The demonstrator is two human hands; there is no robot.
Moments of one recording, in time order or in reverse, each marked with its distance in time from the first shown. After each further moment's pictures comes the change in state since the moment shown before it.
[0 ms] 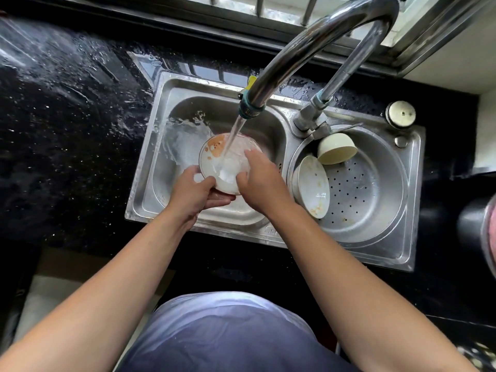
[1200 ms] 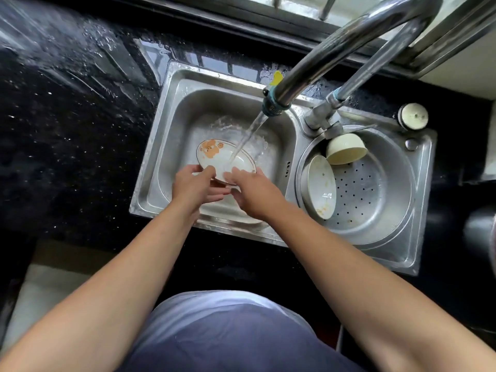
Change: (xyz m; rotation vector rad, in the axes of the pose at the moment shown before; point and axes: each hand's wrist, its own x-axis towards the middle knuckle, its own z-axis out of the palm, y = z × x) left_hand 0.020 -0.005 -0.014 -0.001 0.195 -0.043; right_hand 0.013 0.016 0.044 -0.350 -0.268 -0.306
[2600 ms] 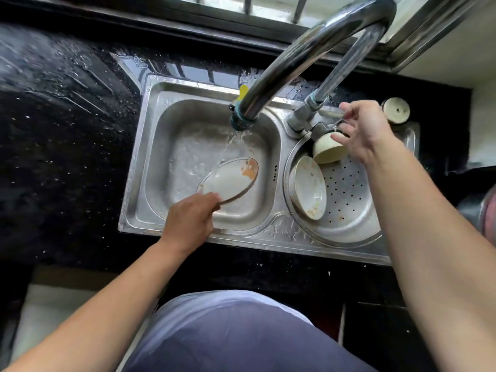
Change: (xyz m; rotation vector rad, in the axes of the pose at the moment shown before) left_hand -0.034 -0.022 -0.011 1.170 -0.101 1.048; right_hand -0.032 0.134 -0.179 1.331 0.612 0.798
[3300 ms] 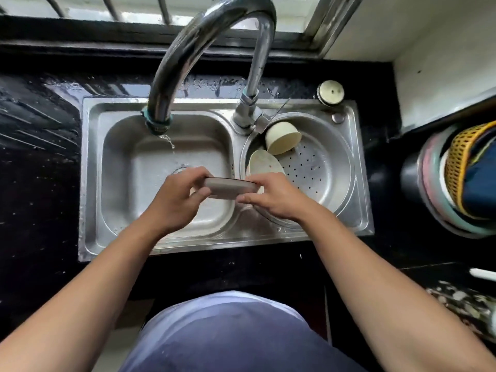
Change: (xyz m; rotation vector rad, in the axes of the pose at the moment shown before) left_hand 0.066 0.058 -0.016 -0.398 -0.208 0.178; right_hand -0.078 0.116 -0.018 -0.814 -0.471 -0.411
